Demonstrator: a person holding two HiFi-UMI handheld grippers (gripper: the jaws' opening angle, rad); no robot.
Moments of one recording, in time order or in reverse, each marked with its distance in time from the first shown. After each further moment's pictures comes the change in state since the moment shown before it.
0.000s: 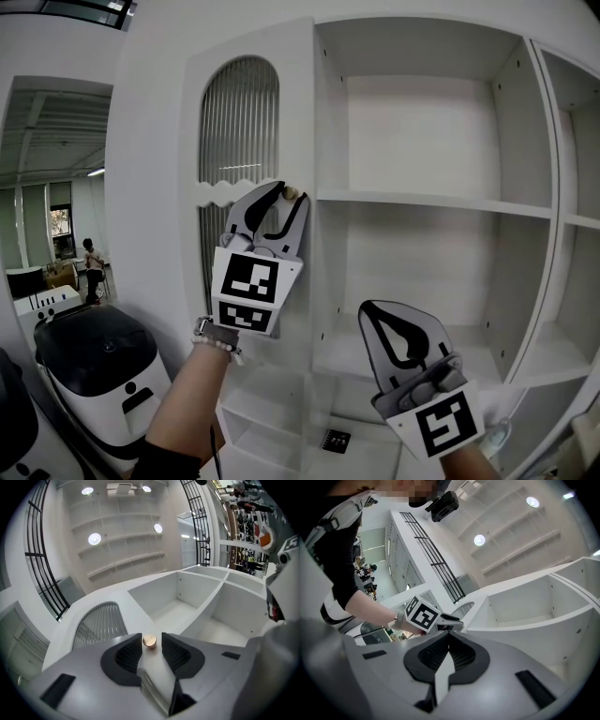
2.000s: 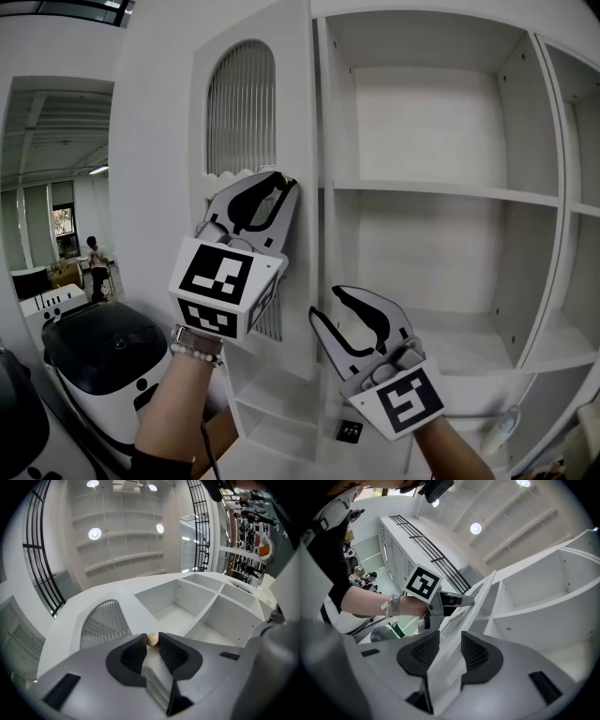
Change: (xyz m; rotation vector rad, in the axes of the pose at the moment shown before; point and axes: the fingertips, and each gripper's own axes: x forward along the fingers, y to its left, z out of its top) left arm -0.044 0.023 0.031 -0.045 0.021 -0.073; right arm 0.048 0.061 -0.022 0.103 0.082 0.118
